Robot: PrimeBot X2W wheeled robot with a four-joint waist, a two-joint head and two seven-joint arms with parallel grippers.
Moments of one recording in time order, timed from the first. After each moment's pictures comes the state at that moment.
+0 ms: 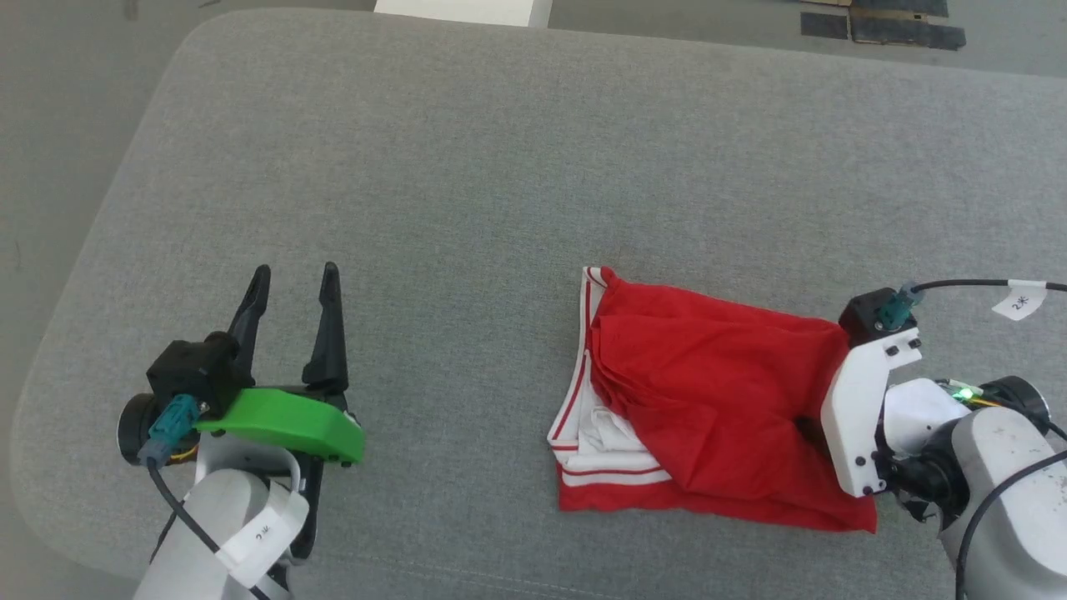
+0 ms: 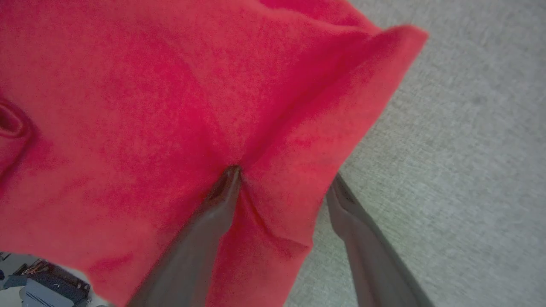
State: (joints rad) left arm -0.25 0.28 -0.25 0.14 -0.45 0.08 -0.24; right arm -0.35 -0.29 0.22 0.31 0.33 0.13 0.90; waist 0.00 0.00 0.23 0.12
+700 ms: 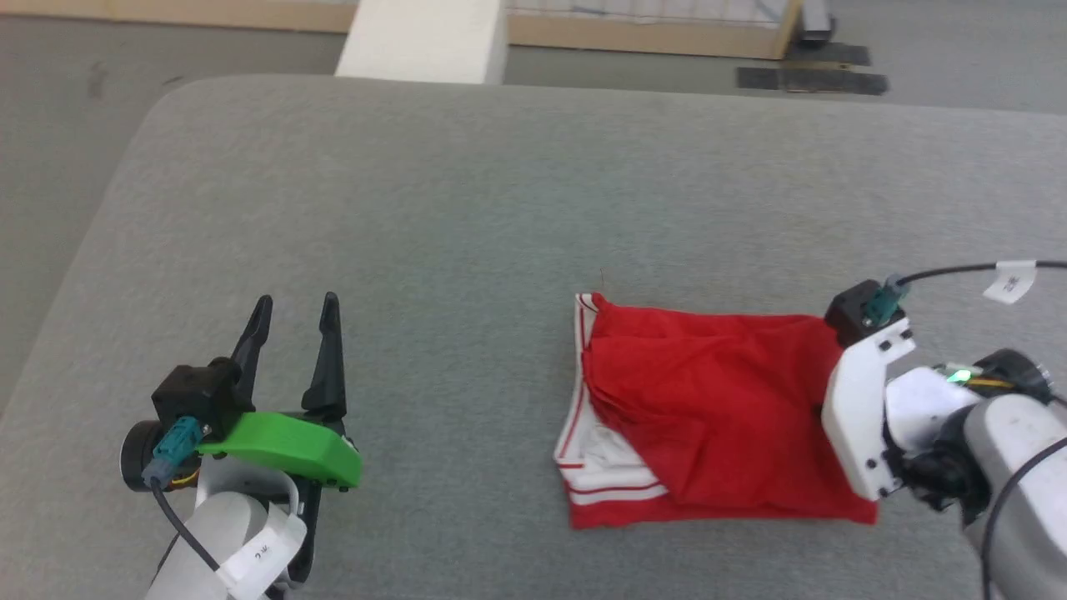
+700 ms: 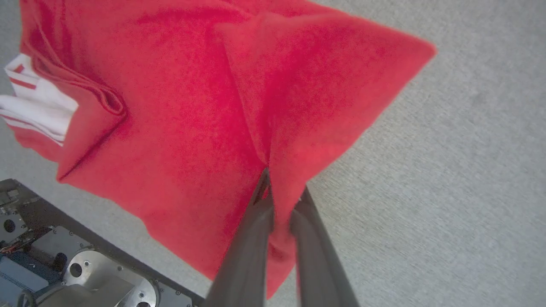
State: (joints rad) left arm -0.22 0.27 -0.24 0.17 -0.45 0.06 -0.25; right arm -0.38 -0.42 0.35 0.20 0.44 0.13 0.91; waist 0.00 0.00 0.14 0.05
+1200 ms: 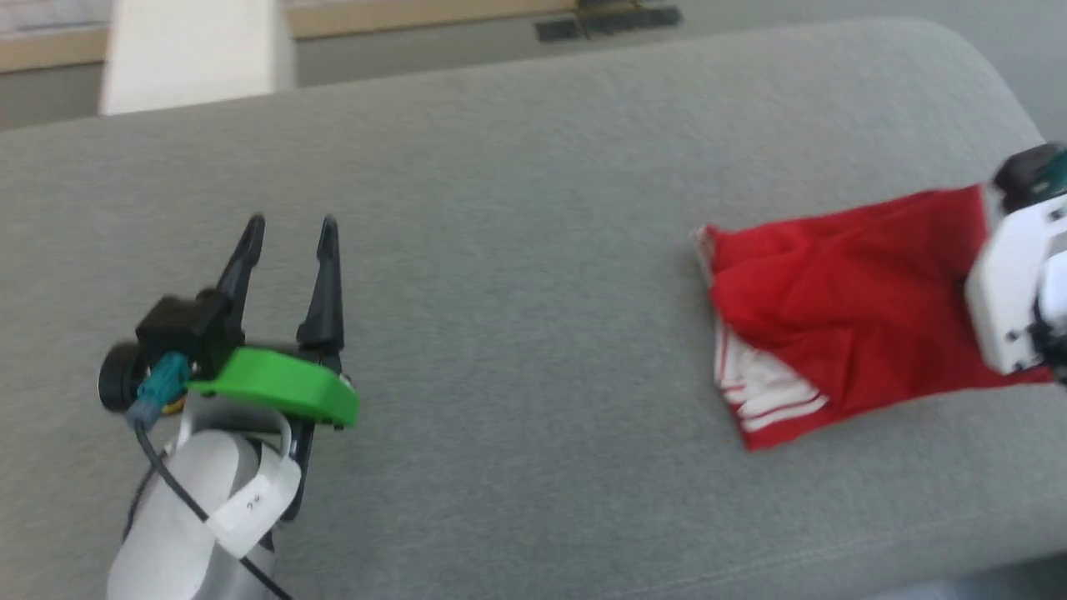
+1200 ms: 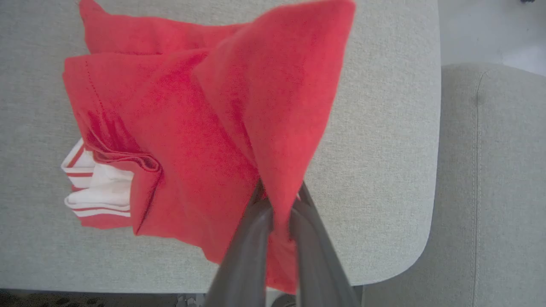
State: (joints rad) left arm -0.31 0.31 -0.26 0.09 -0.41 0.07 -0.20; right arm -0.58 -0.58 0.24 0.30 0.46 0.13 0.90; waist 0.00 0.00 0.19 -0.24
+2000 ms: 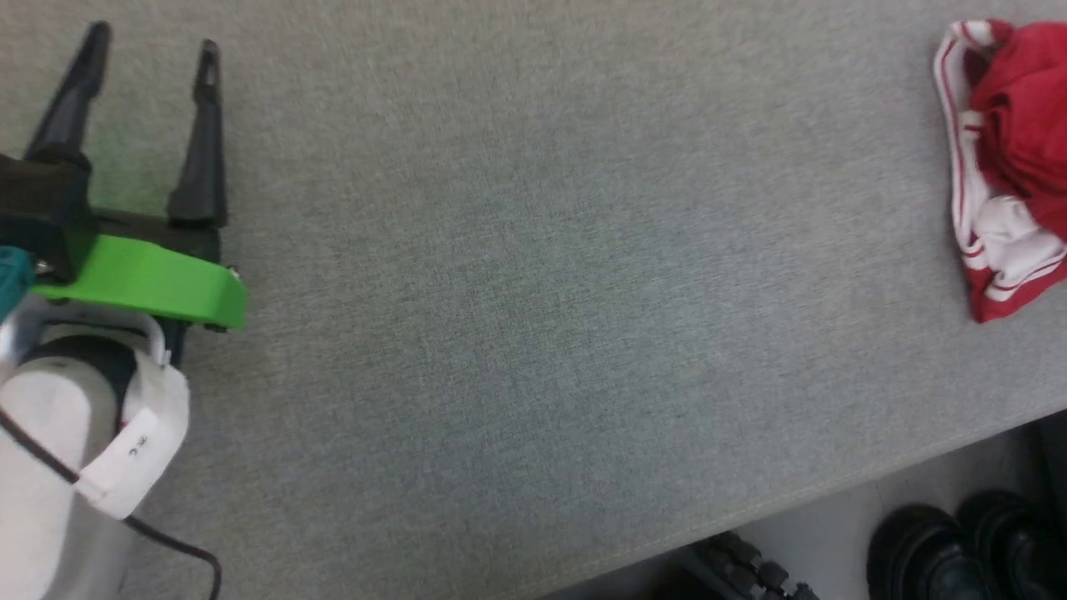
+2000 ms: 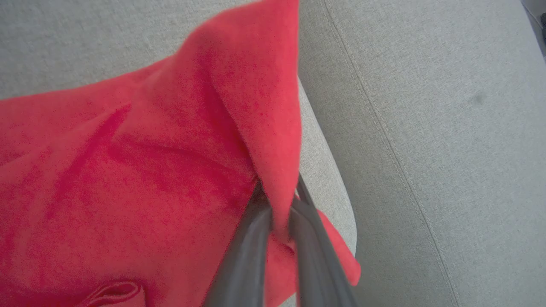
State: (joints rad) left arm -0.44 0.53 -0.20 -0.31 -0.29 0.15 0.09; right arm -0.89 -0.52 -0.31 0.73 0.16 0.13 0.60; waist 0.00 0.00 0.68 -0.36
